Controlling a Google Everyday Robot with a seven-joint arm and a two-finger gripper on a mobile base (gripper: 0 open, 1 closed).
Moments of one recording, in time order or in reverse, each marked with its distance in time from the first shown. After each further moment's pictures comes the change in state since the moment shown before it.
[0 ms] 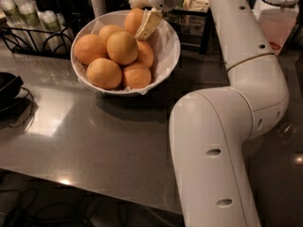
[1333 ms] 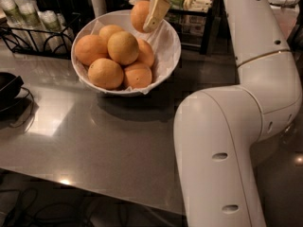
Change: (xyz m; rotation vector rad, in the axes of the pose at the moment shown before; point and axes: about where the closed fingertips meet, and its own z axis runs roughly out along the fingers) arm -0.017 -0.020 -0.047 0.120 -0.003 -0.029
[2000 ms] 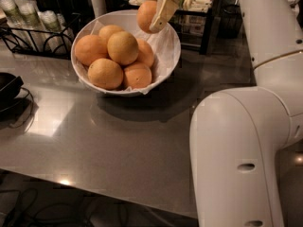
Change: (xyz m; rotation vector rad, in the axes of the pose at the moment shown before) arm 0.006 0.011 -0.019 -0.001 -0.020 0.031
